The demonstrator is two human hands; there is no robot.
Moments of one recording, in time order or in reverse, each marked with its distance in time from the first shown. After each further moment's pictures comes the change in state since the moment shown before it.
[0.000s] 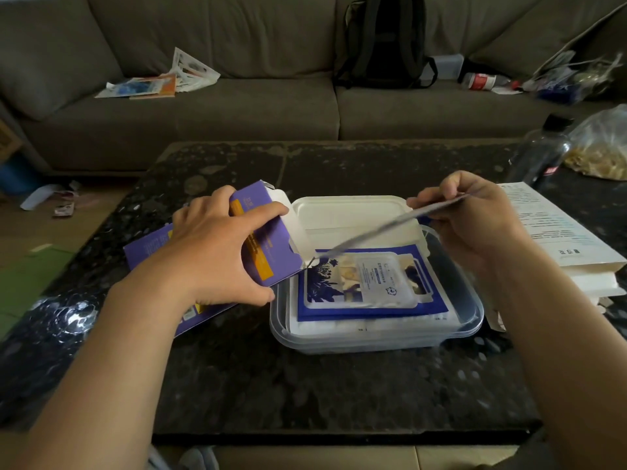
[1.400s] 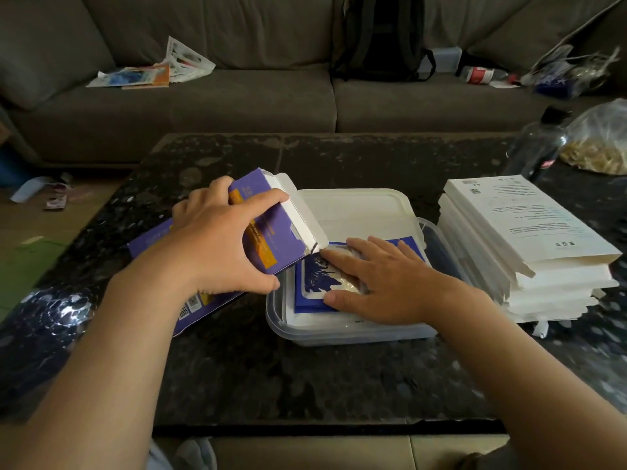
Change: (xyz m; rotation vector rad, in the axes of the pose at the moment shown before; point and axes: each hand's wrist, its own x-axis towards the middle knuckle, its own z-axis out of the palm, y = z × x) left_hand 0.002 0.006 0.000 -0.039 0.009 -0.012; right_hand -0.041 0.049 0.041 -1.567 -0.745 -0.133
